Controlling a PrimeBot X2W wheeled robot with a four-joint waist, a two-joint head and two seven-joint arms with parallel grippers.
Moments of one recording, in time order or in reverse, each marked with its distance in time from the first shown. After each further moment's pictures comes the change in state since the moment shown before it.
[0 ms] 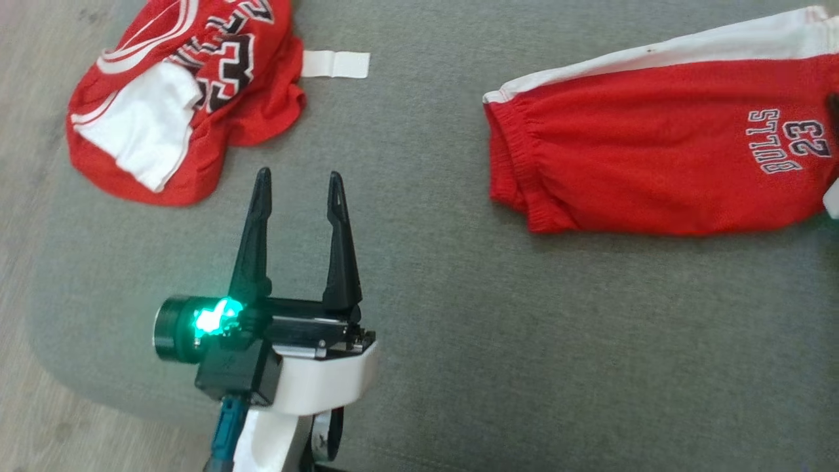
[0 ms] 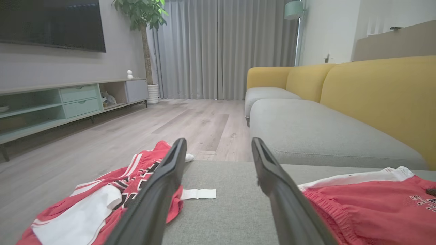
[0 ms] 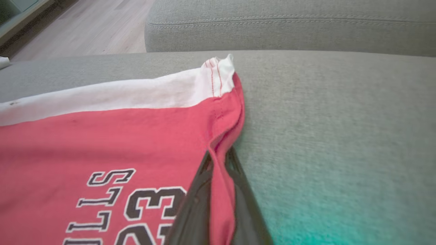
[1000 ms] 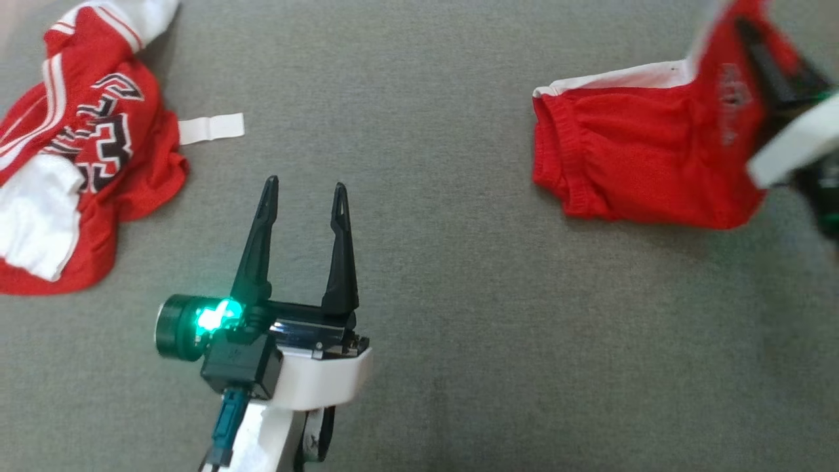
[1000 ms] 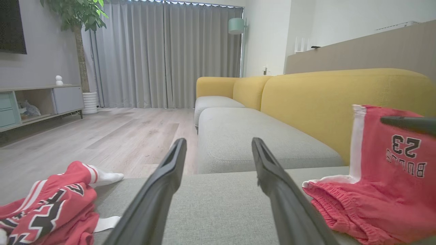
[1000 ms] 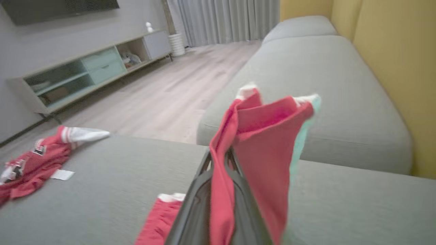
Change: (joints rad) left arm 0.002 0.001 0.032 0.067 0.029 -0.072 0.000; right arm 0.028 0.016 -0.040 -0.452 -0.048 0.000 -0.019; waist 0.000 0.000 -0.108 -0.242
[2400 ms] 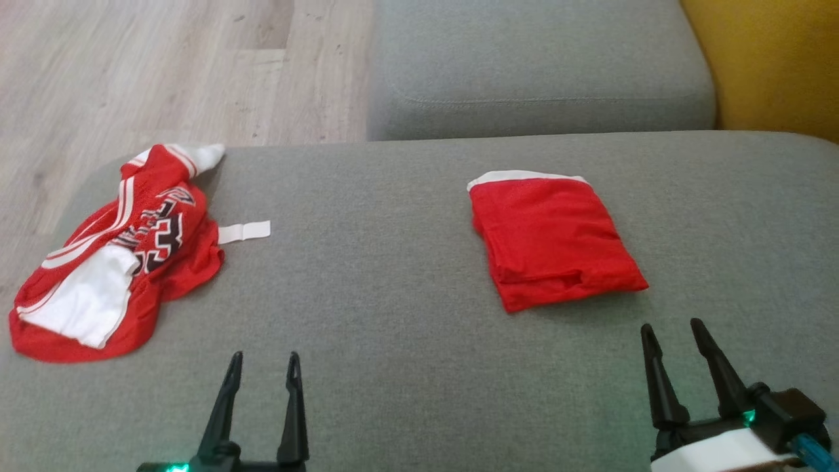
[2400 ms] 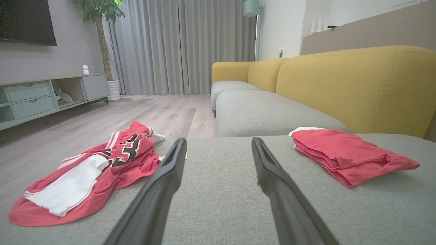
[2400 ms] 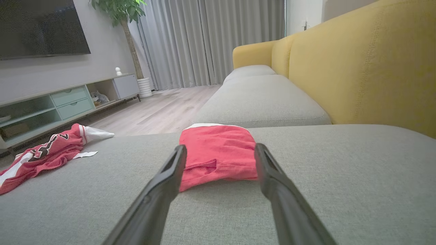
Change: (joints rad) left arm 0.374 0.012 0.153 0.096 0.032 -0.090 0.000; right arm 0.927 0.531 -0.549 -0.271 -0.686 0.000 -0.235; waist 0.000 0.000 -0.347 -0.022
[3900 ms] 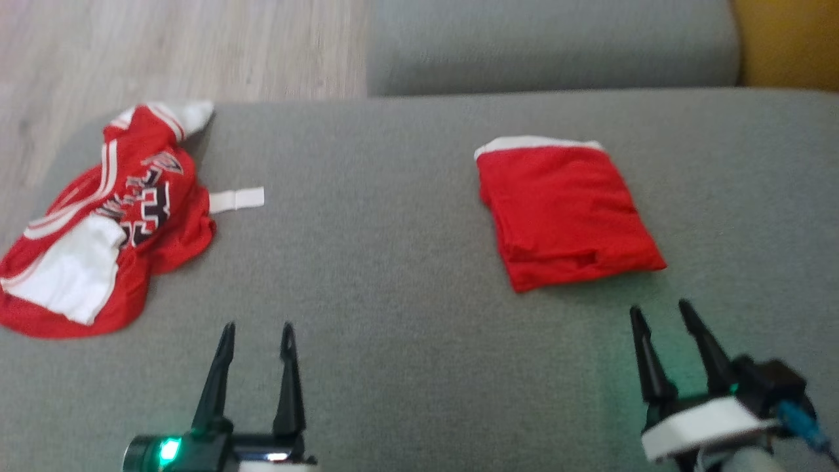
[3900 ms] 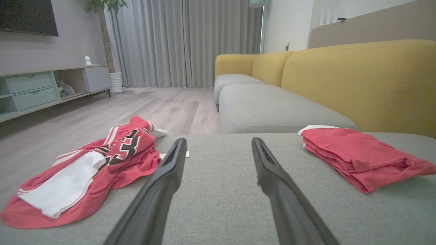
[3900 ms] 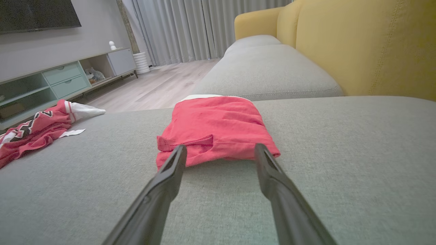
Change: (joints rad) left arm -0.042 -0.003 0.014 -0.026 -0.007 0.003 0.000; right arm -0.093 -0.001 0.025 0.110 -0.004 0.000 0.000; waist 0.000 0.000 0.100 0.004
